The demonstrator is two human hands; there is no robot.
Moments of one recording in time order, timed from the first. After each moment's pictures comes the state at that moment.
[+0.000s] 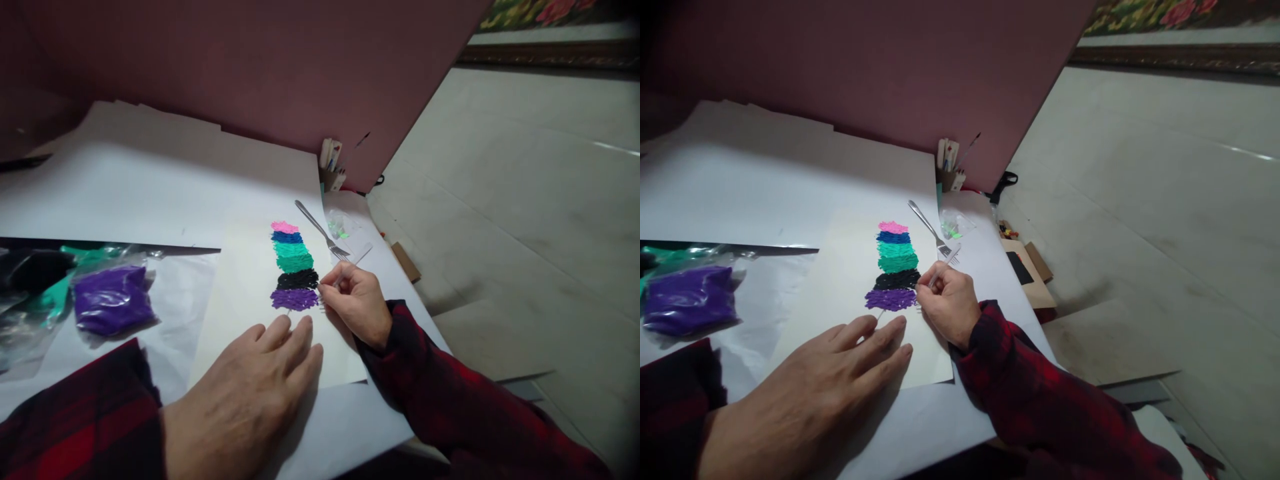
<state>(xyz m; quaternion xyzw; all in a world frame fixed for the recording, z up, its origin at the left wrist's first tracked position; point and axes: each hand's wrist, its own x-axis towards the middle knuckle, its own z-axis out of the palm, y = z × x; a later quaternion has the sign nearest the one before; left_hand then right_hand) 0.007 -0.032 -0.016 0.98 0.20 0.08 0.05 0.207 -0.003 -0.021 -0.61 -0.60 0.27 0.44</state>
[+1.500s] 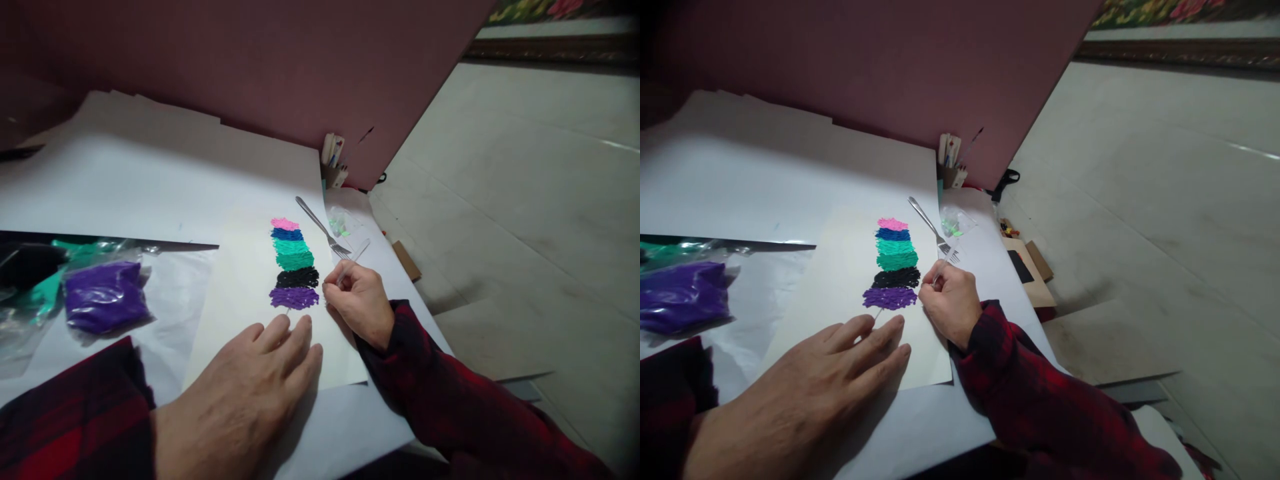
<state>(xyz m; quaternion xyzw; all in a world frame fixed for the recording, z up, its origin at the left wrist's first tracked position) 0.005 -0.032 -0.012 0.98 0.20 0.06 0.05 0.210 -0.001 -0.021 -0.65 -0.62 0.20 0.40</state>
